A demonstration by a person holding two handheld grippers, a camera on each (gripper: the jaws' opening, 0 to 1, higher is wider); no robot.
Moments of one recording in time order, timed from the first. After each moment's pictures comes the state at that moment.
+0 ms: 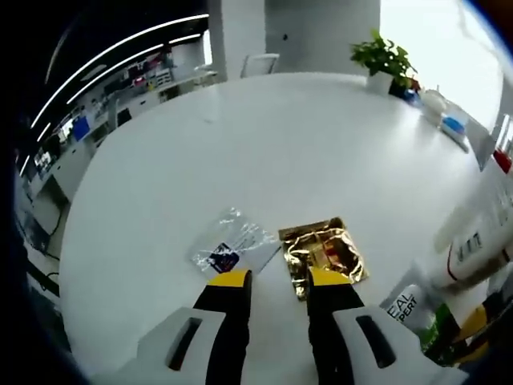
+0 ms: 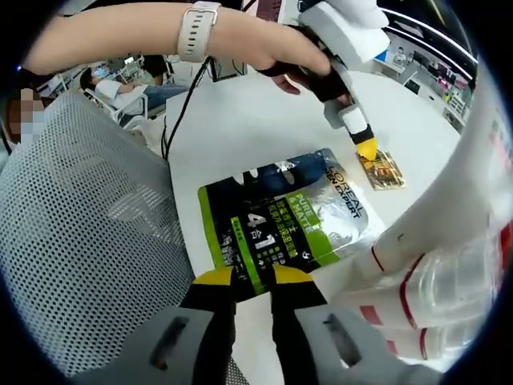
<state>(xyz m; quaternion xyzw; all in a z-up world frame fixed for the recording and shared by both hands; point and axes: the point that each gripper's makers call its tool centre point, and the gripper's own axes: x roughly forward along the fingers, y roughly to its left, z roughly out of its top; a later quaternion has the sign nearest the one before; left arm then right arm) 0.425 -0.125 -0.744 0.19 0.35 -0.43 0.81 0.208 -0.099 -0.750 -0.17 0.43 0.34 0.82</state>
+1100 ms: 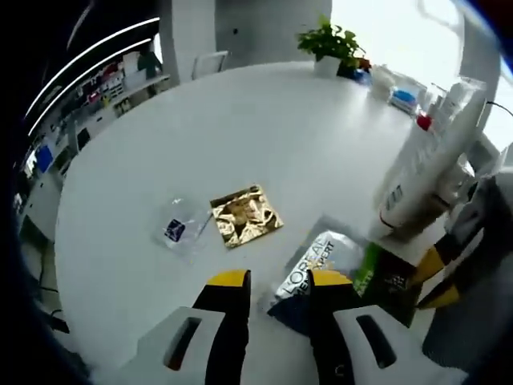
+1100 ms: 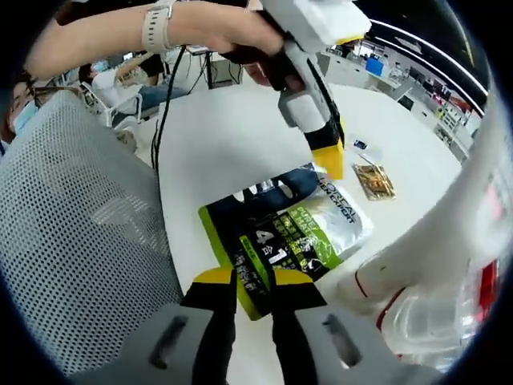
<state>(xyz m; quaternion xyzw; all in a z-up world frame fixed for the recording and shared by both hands) 0.347 -0.100 -0.727 0.25 0.36 -0.54 0.72 0.226 -0.090 -0.739 -0.19 0.39 0.34 0.84</state>
